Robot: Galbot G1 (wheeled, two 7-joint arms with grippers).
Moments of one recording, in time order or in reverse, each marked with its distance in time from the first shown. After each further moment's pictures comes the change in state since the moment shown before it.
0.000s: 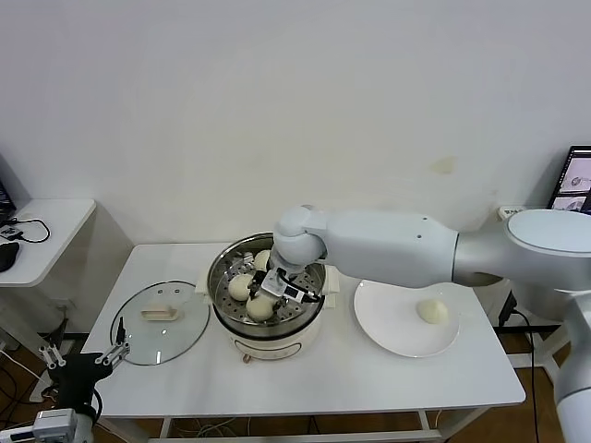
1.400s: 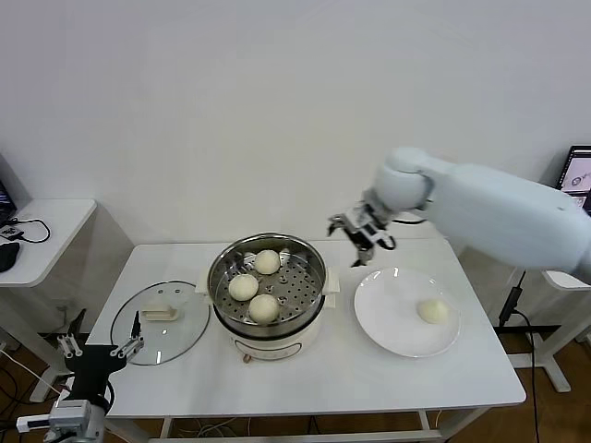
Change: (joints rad) left arm -0.037 0.065 0.062 0.021 0.011 0.002 0.004; right arm 0.012 -0.488 0.224 0.075 0.082 -0.303 -0.160
